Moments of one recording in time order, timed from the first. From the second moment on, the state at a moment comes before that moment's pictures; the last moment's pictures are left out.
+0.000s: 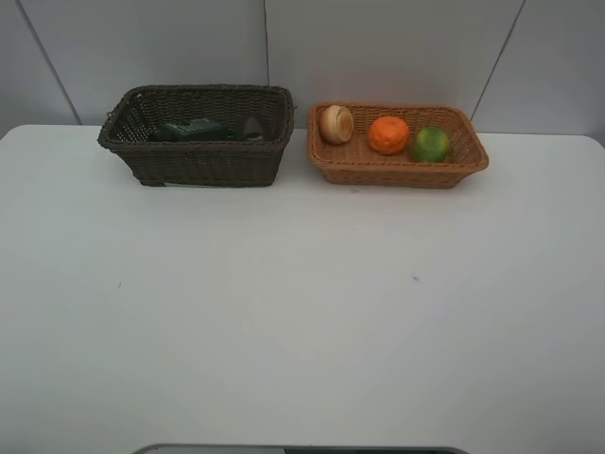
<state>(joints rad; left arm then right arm) -0.14 0.28 -0.72 -0.06 1.11 0.10 0.01 -0.01 -0.53 -0.09 1.06 0.10</state>
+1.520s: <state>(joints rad) -0.14 -0.01 -0.50 0.07 1.07 -0.08 0.01 -0.01 -0.53 -0.09 1.06 0.10</state>
